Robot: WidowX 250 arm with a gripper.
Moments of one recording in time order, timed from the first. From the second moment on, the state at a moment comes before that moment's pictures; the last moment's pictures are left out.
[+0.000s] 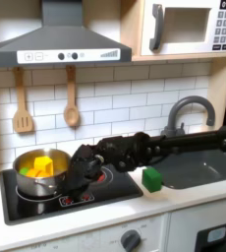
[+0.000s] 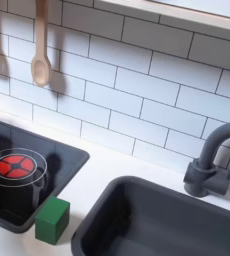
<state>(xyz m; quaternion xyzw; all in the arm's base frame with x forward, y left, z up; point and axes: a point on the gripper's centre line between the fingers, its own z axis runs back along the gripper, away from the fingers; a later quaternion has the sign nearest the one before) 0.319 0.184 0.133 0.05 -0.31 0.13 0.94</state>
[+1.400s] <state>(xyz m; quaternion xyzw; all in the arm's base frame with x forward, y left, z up) 0.294 0.089 0.186 -0.04 -0.36 0.04 0.93</state>
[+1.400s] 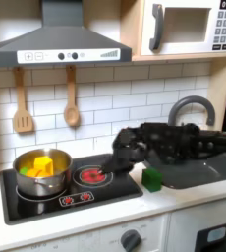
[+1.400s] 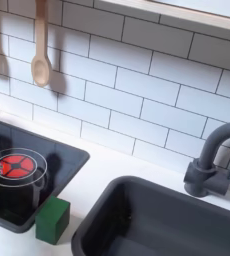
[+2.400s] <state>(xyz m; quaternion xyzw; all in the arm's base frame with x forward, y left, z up) 0.292 -0.007 0.213 -0.11 -0.38 0.02 0.92</state>
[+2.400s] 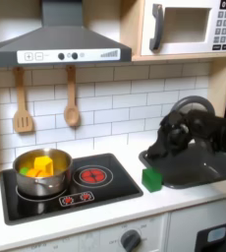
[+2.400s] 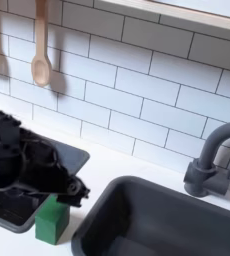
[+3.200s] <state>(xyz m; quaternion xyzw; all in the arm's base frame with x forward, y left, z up) 0.327 -0.008 0.197 -0.07 -0.29 0.04 0.95</state>
